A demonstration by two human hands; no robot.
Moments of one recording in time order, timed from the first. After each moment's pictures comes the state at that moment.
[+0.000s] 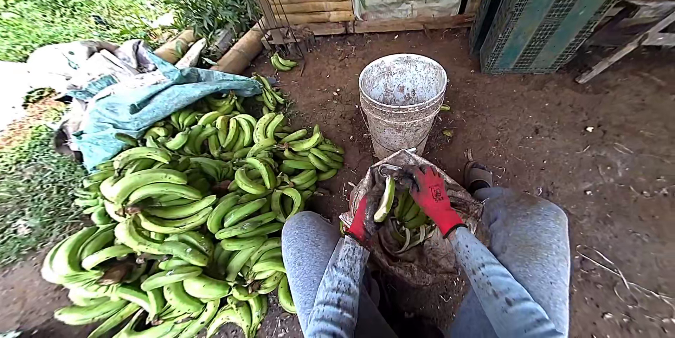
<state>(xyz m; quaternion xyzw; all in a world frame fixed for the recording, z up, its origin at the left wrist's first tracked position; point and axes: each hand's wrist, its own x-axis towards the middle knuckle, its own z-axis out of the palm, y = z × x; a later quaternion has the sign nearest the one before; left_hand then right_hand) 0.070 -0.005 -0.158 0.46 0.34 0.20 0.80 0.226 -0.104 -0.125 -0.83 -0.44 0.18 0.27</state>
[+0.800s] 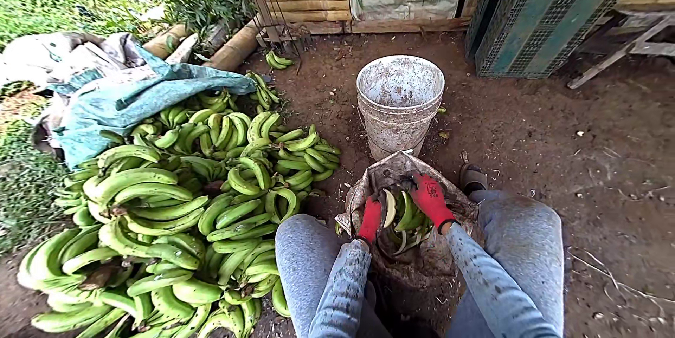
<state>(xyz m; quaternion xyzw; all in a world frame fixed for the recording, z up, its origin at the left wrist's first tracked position) 0.081 -0.021 -0.151 0.67 0.48 0.16 0.54 0.236 -0.092 -0.148 -0.85 -0.40 0.25 0.22</state>
